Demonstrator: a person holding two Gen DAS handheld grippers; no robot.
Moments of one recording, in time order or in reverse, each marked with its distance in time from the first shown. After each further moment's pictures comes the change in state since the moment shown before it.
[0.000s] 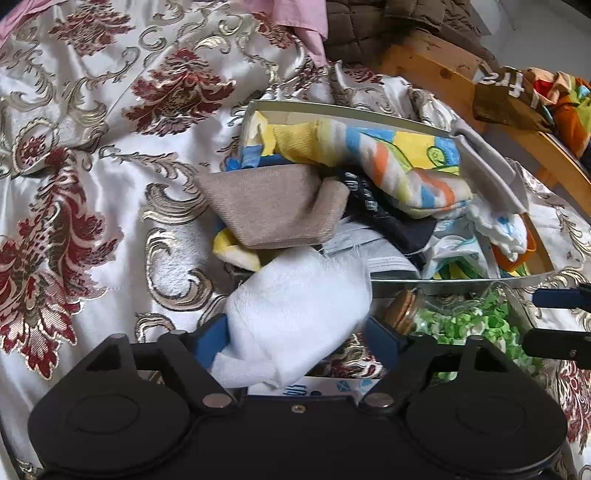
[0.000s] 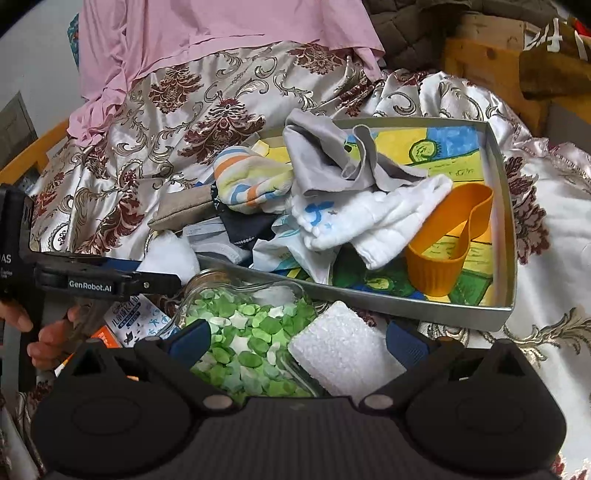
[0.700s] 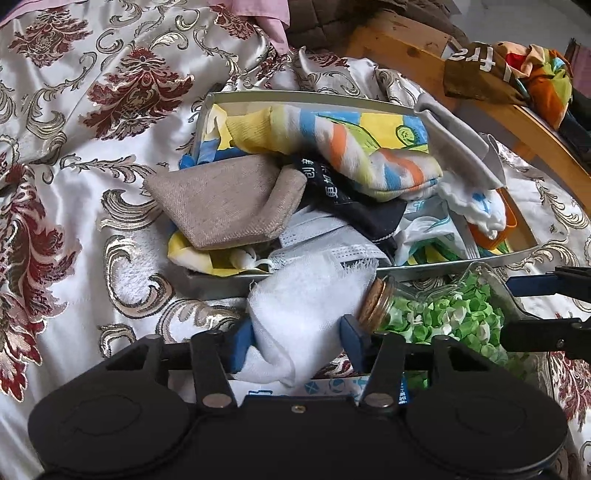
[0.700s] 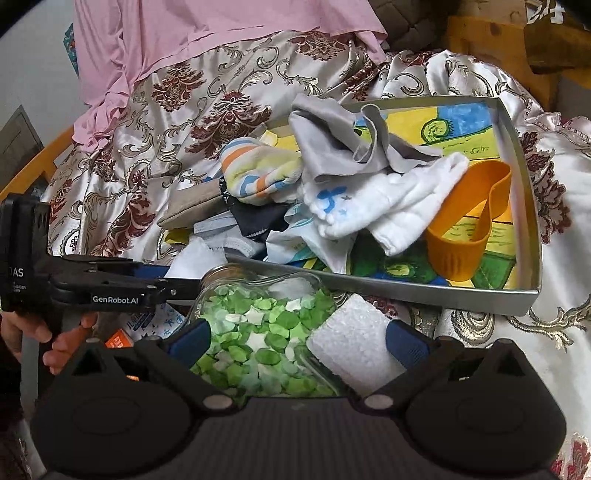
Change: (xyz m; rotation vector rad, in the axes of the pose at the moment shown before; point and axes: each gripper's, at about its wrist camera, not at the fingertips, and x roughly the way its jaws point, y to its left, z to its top) left arm 0.011 -0.012 0.003 0.075 0.037 -0.059; right arm 0.009 0.000 0.000 0.058 0.035 0.063
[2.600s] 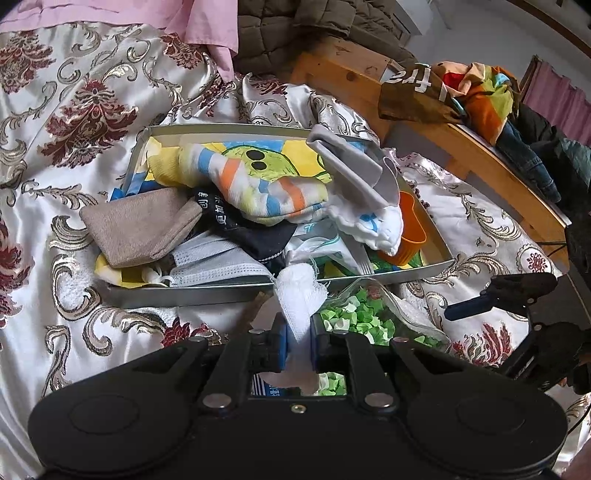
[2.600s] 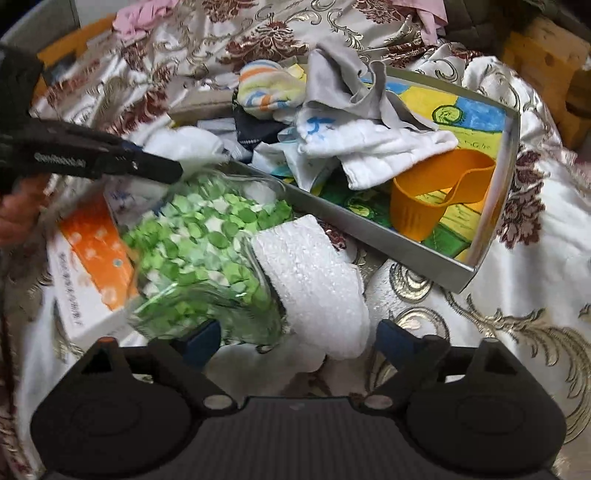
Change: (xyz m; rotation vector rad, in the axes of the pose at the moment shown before) left arm -0.036 -0.054 -0.003 0.016 -0.072 -0.140; right arm -0.022 -0.013 -0.023 -0.346 0.196 -0.095
